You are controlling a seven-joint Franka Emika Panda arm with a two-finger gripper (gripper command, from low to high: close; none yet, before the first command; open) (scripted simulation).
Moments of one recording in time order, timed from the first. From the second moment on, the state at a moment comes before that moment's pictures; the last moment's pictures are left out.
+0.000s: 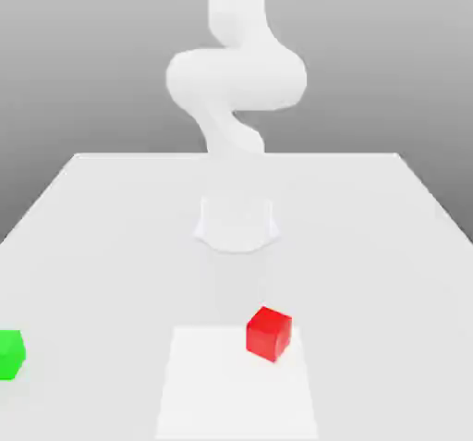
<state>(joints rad) -0.01 -0.73 0.03 -2.36 0.01 2.35 0.86</state>
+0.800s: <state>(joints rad) -0.01 0.17 0.11 -2.85 -0.15 3.02 1.59</state>
